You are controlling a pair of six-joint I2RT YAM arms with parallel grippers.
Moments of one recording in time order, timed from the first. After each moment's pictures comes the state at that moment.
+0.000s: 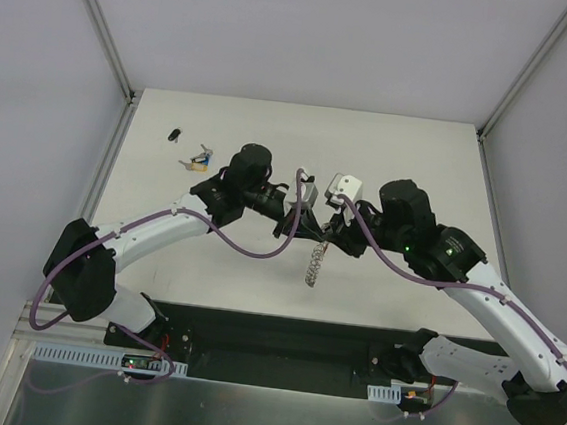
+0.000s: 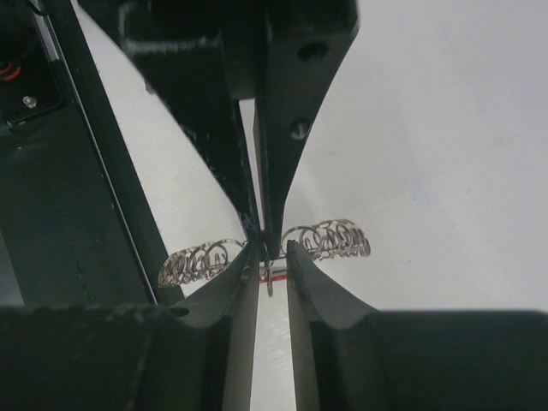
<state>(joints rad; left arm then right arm) -0.73 1.43 1.06 0.03 1.11 0.26 0.80 1.01 1.13 -0.70 -0.30 -0.25</state>
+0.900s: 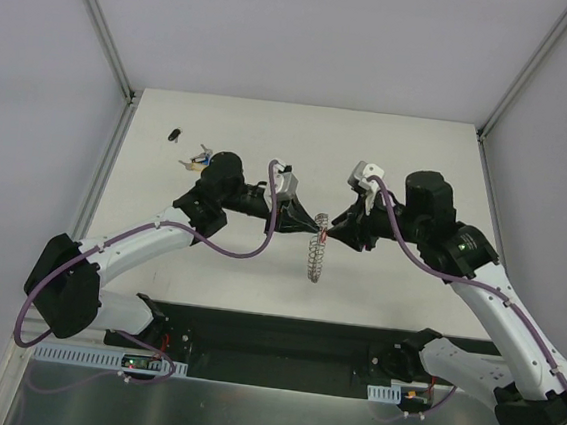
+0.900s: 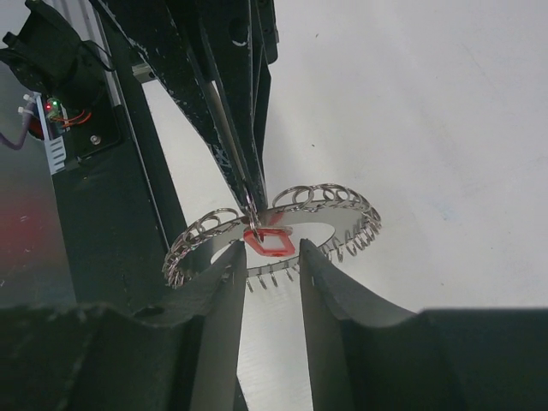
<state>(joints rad) -0.69 1.31 0.89 0.36 1.04 0.01 0.59 0.98 1.11 -0.65 -0.59 -0.20</state>
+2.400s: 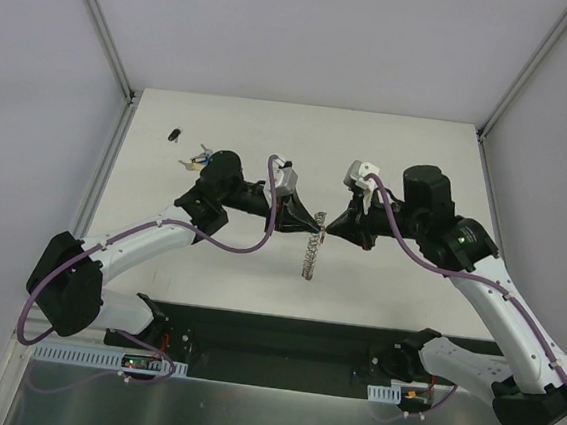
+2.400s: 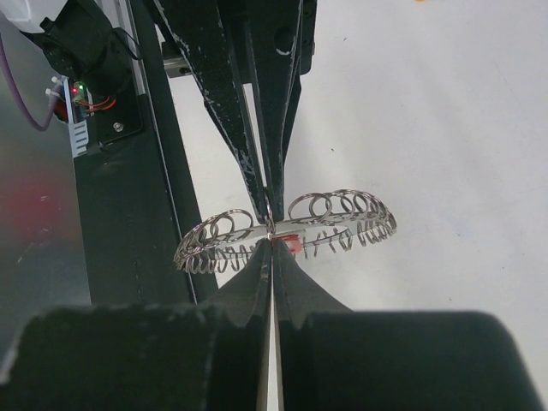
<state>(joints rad) -0.69 1.32 0.89 0.43 1.07 -0.09 0.59 1.03 1.16 -0.69 -0.67 -0.26</state>
